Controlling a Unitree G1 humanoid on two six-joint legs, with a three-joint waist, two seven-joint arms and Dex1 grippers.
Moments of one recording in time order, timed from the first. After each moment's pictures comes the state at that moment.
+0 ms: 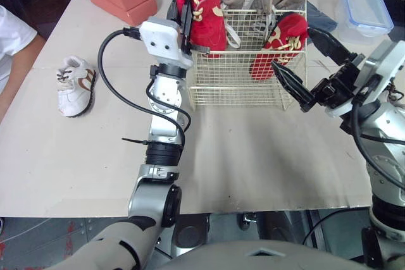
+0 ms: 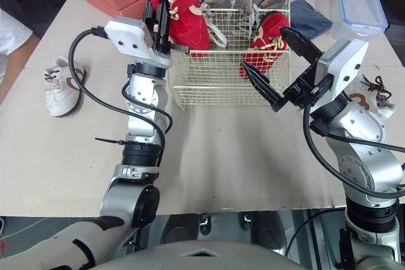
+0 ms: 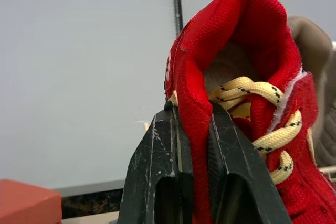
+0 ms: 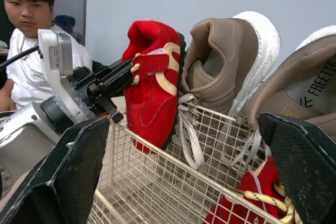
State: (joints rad) left arm -0.67 0.09 0.07 0.27 0.00 -0.47 -0.11; right arm -0.26 -0.47 -0.13 -0.65 0.62 0.39 0.47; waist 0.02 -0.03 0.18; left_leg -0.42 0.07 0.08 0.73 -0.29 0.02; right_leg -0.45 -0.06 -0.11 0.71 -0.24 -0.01
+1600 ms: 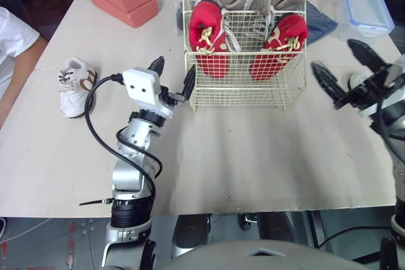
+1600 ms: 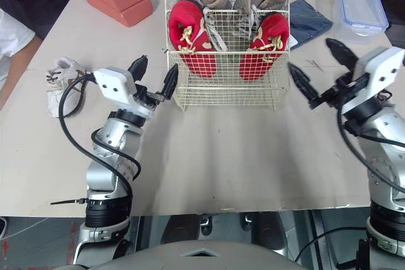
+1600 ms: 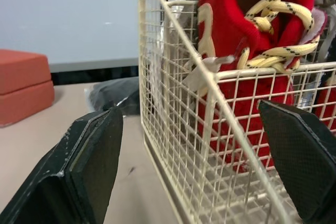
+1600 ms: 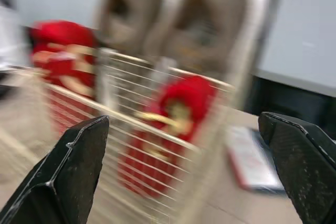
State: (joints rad) left arm -0.19 0.22 0.10 -0.31 -0.29 0.12 -0.31; right arm -0.16 -0.57 -0.37 -0.46 0.61 0.36 0.52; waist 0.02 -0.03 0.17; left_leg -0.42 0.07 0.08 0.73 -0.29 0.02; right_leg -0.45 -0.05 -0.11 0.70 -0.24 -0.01
